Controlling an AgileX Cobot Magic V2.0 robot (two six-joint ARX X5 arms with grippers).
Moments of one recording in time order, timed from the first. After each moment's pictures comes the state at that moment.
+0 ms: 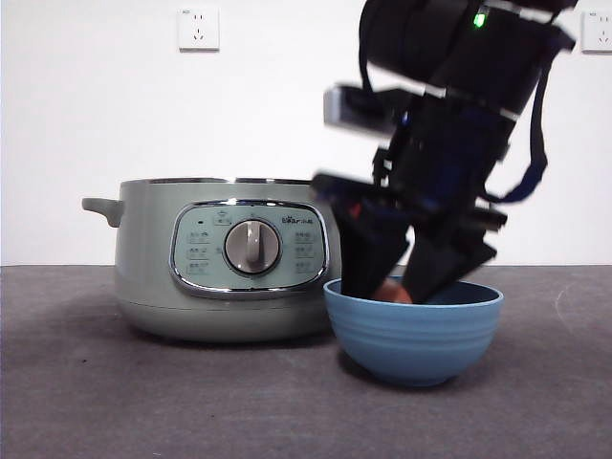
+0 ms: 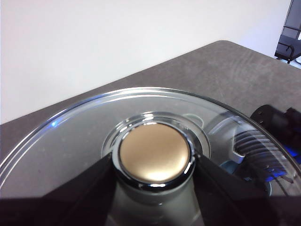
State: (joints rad) left arm -0.44 0.78 1.38 -0.90 0.08 0.09; right arm 0.72 1.59 0.92 -0.38 -0.02 0.11
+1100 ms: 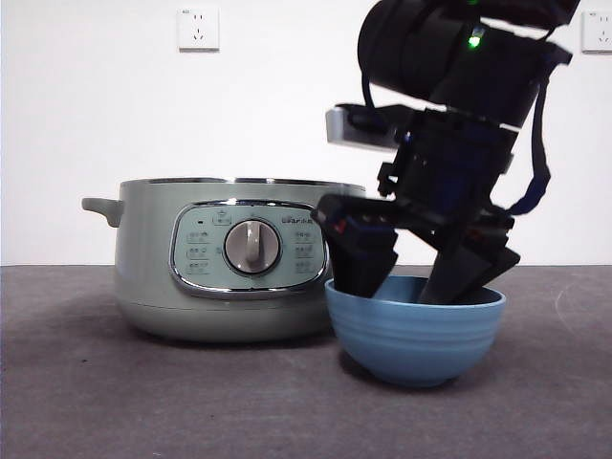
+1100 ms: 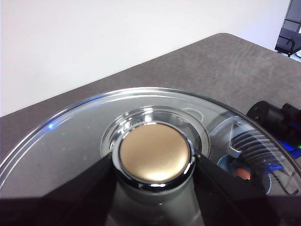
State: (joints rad) left arm -0.44 0.78 1.38 -0.92 0.08 0.09; right arm 0.71 1.59 0.92 -0.39 0.03 0.09
